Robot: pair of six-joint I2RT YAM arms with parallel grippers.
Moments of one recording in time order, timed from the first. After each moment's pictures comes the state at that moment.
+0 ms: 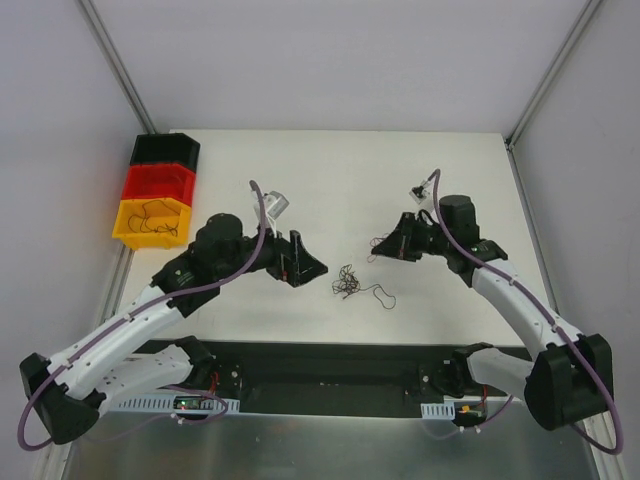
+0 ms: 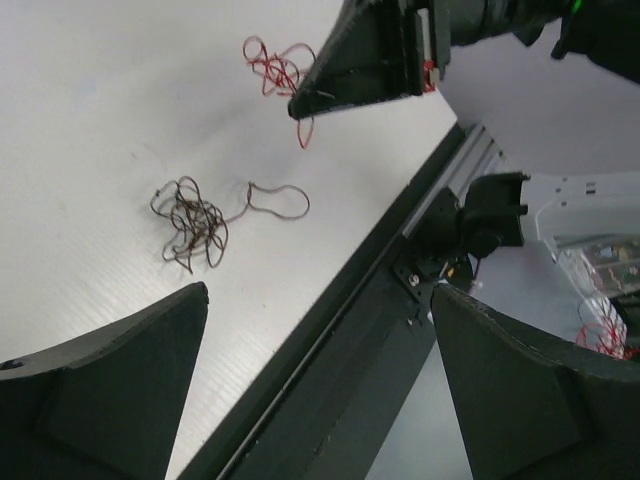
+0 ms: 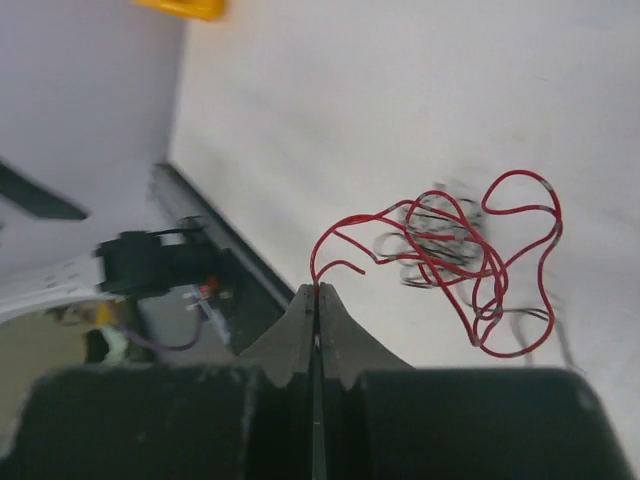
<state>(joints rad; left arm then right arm) -0.76 0.90 0.83 -0.29 0.36 -0.55 0.33 1.15 0.77 -0.33 -0.60 0.51</state>
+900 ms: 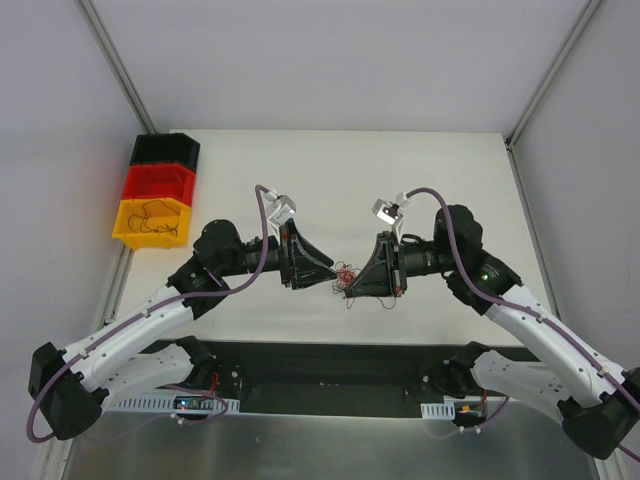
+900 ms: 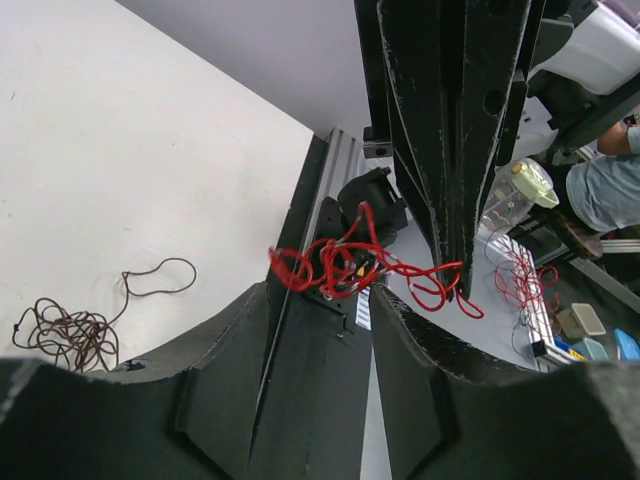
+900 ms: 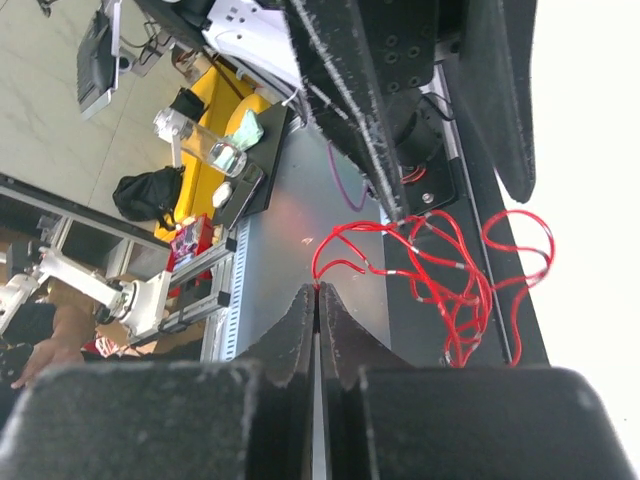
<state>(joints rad) -0.76 0.92 0.71 0.20 0.67 -0.60 0.70 0.92 0.88 -0.18 -1.01 0.58</state>
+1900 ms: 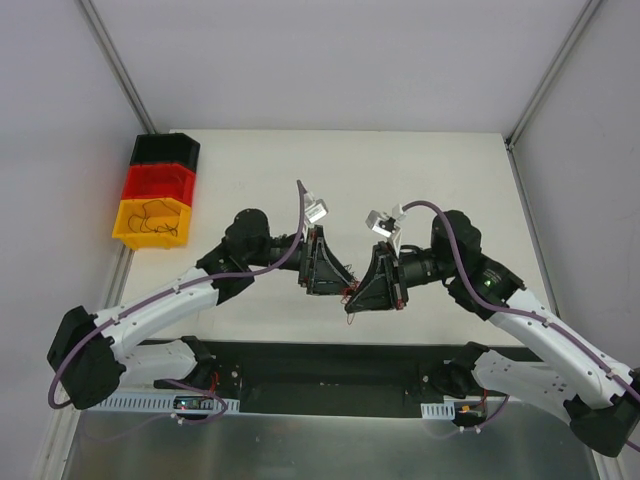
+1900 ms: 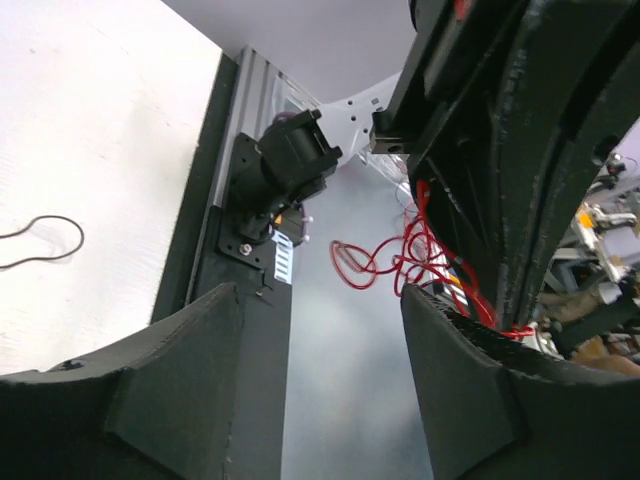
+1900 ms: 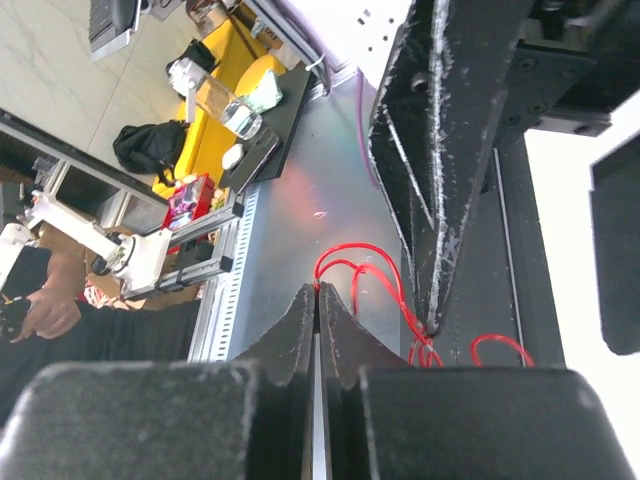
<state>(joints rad) -0.80 1.15 0.77 0.33 0.89 -0.80 0.78 0.89 0.90 -0.23 -1.05 0.50</state>
